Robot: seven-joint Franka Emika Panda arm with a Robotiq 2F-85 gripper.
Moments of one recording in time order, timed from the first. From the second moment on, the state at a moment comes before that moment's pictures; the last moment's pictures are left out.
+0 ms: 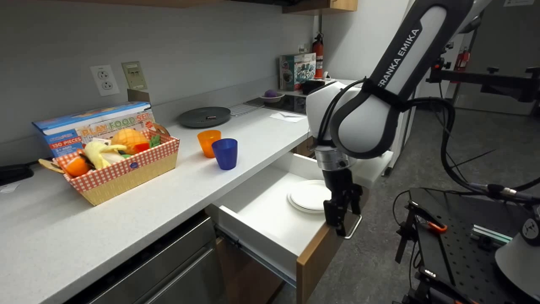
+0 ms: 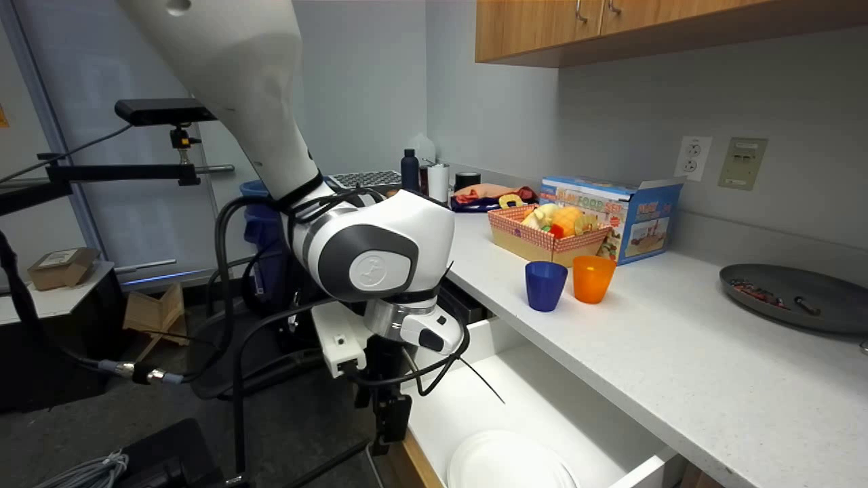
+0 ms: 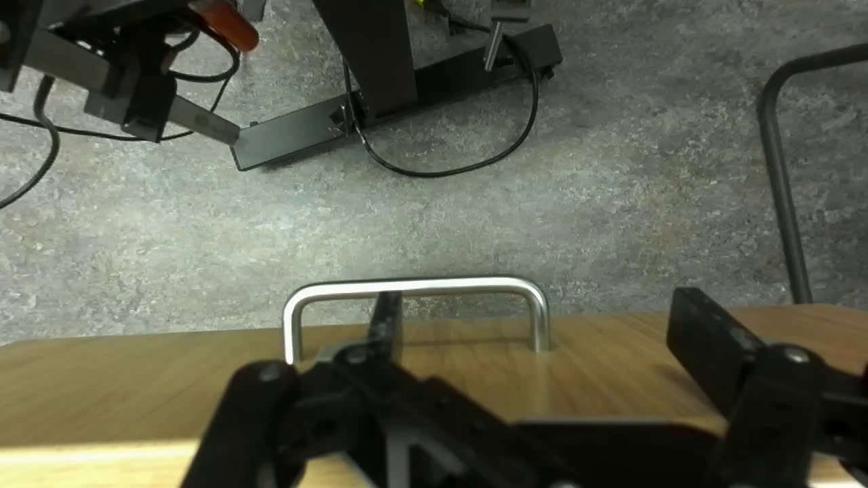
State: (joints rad) arm 0.00 0.19 -0.01 -2.56 0.13 2.47 0.18
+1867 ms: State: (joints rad) arm 0.03 0.53 -0.15 -1.99 0.02 2.52 0.48
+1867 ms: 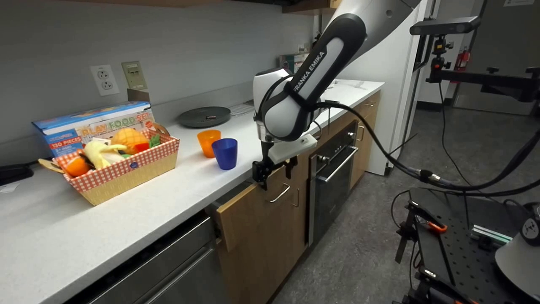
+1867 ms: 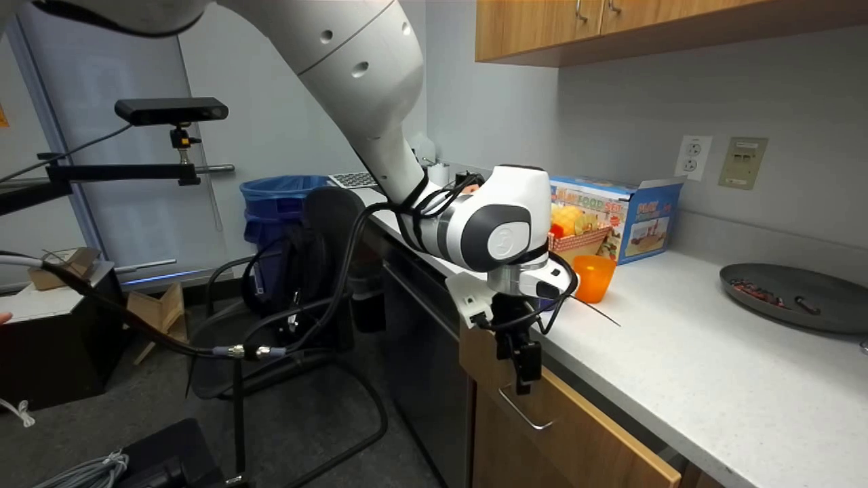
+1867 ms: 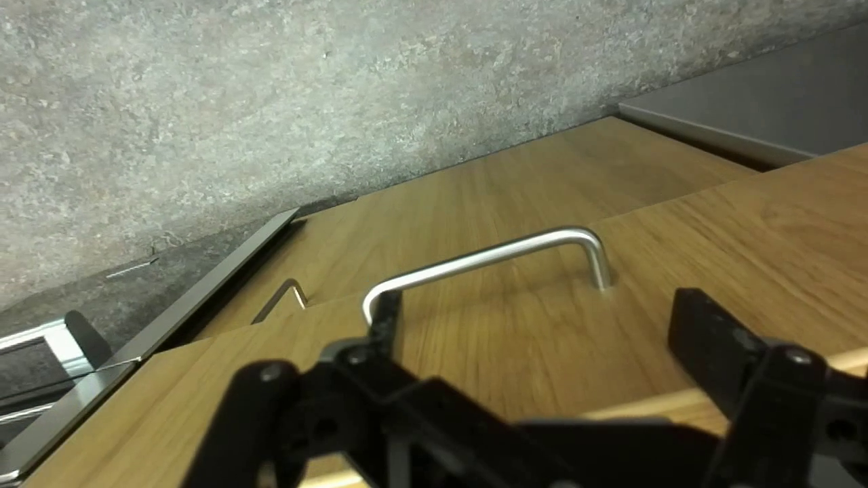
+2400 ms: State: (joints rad) arm 0.13 0.59 -0.24 -1.94 -0.07 2.59 0.62
